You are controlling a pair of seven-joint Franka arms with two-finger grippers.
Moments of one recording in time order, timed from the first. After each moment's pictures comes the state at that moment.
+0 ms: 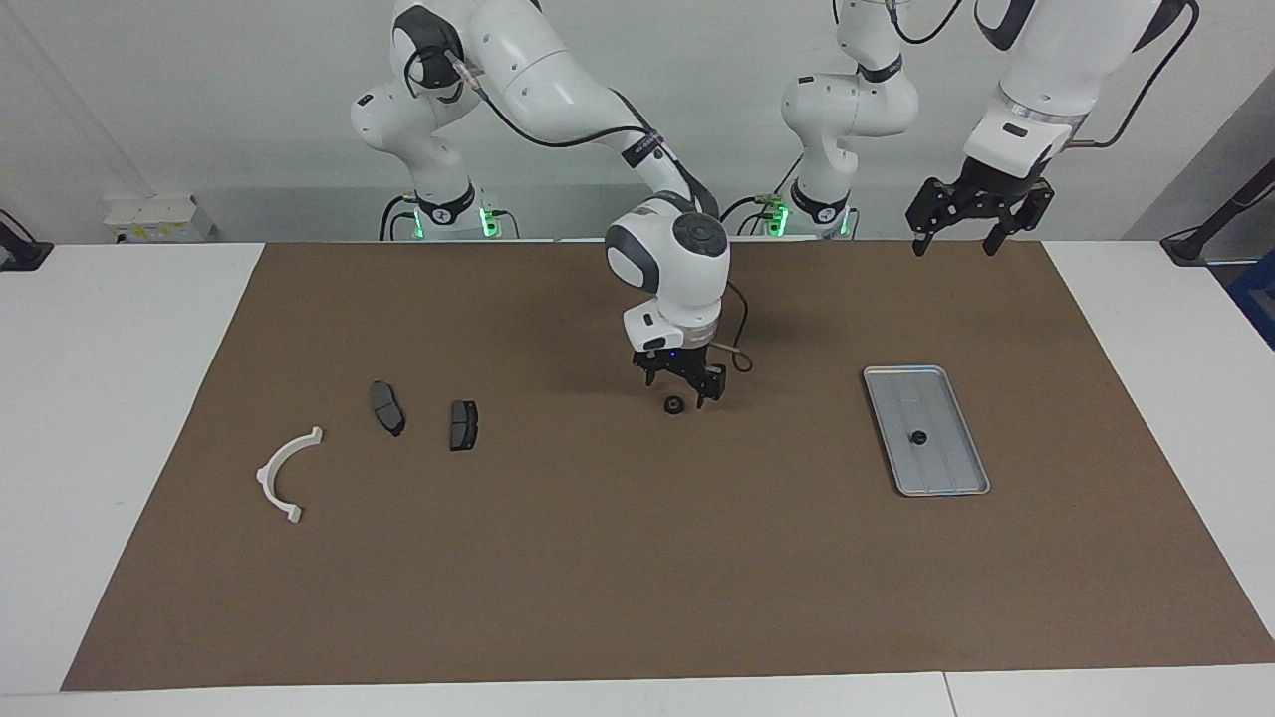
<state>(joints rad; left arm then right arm) -0.15 -0.17 0.02 -1.77 -0.01 1.64 -0.06 0.75 0.57 -0.05 -1.62 -0.06 2.23 1.29</state>
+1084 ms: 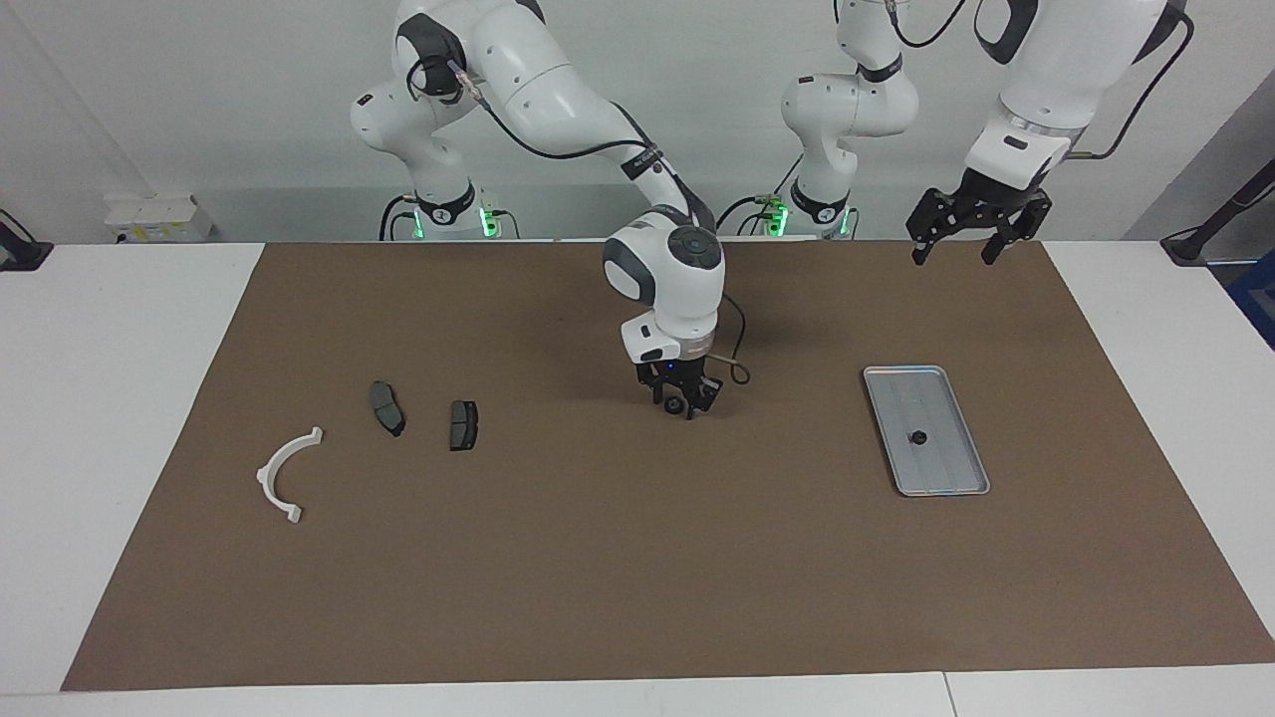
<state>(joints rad) -0.14 -0.17 0.04 -1.85 -0.01 1.75 -0.05 0.75 0.59 -0.05 -1.63 -0.06 2.27 1.29</state>
